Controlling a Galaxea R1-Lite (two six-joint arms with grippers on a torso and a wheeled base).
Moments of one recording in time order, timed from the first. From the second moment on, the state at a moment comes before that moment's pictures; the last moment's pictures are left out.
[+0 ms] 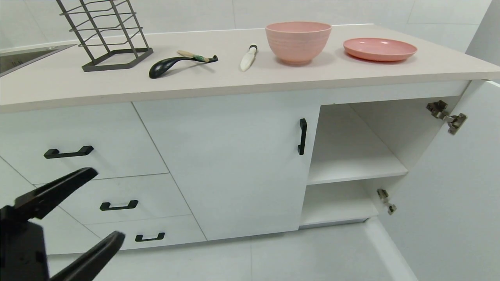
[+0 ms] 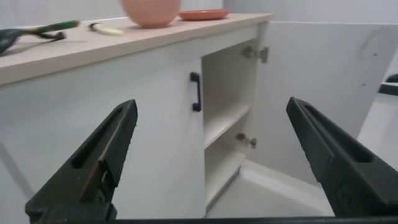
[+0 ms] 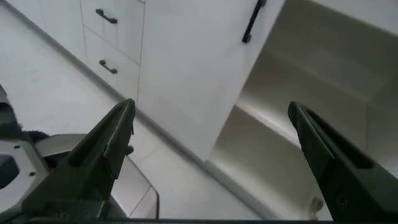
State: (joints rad) left arm -0.30 0.98 -0.02 -1.33 -0.49 -0.05; right arm 0.00 0.11 0.00 -0.22 0.73 -0.31
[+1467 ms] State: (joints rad) left arm 0.00 0.00 0.00 0.00 0.00 -0.01; right arm 0.00 0.00 0.00 0.00 0.04 -0.02
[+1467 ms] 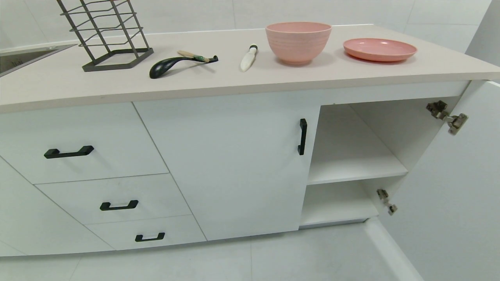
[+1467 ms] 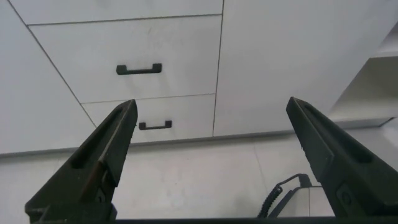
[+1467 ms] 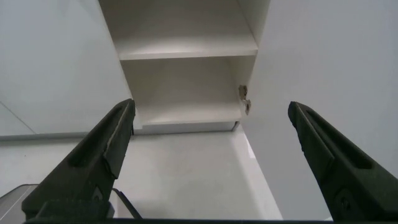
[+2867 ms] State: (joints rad) left arm 0.01 0.00 0.00 0.00 0.04 -0.03; right arm 0.00 0.00 0.00 0.00 0.03 -0.01
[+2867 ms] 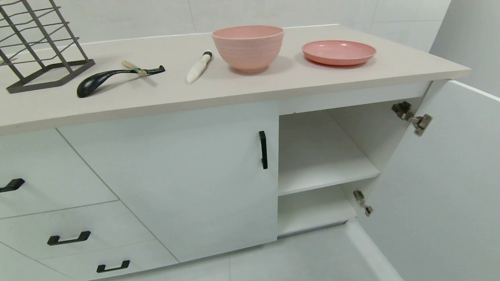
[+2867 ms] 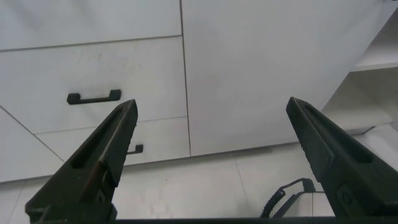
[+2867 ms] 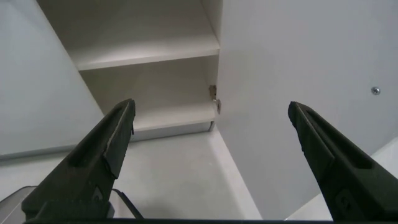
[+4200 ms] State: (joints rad) left arm 0.00 0.00 0.00 0.00 0.04 -0.04; right arm 0.00 0.00 0.00 0.00 0.04 -0.02
